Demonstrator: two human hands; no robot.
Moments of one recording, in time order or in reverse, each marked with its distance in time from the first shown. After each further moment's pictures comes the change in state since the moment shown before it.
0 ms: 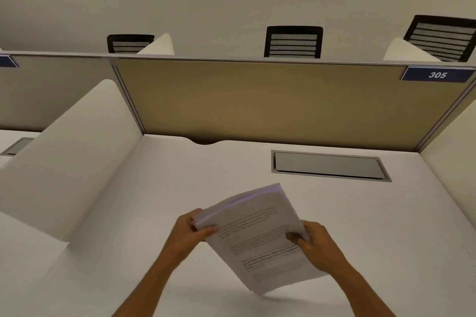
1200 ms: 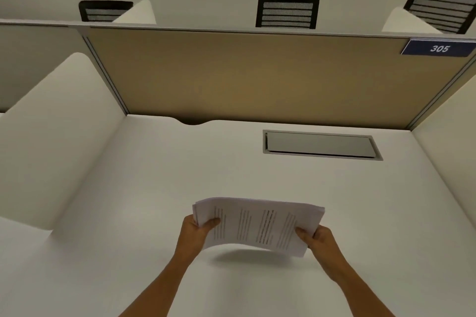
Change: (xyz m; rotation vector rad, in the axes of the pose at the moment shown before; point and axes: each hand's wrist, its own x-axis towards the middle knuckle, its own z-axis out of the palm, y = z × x) left_hand 0.013 -0.052 0.046 -0.010 0.160 -0.217; right_hand 0.000 0.096 0.015 0.539 0.131 0.312
